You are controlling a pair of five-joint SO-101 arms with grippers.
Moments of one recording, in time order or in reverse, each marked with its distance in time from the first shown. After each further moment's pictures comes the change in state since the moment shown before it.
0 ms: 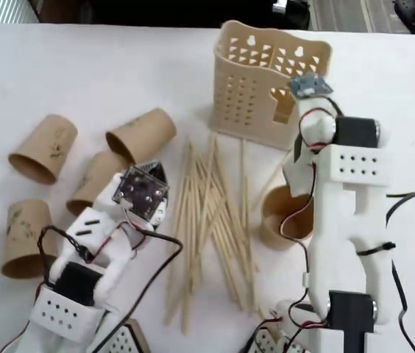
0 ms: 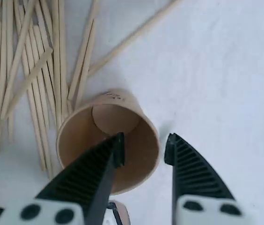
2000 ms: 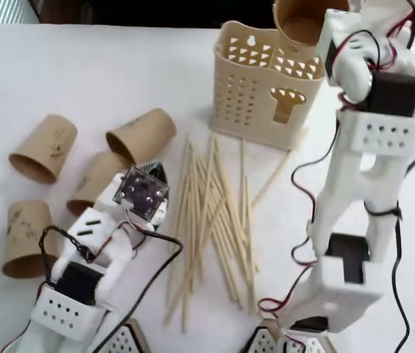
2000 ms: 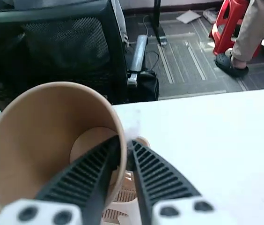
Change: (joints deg) left arm 0.0 0.0 1.0 -1.1 0.0; right arm 2.8 24.0 -57.5 -20.8 -24.3
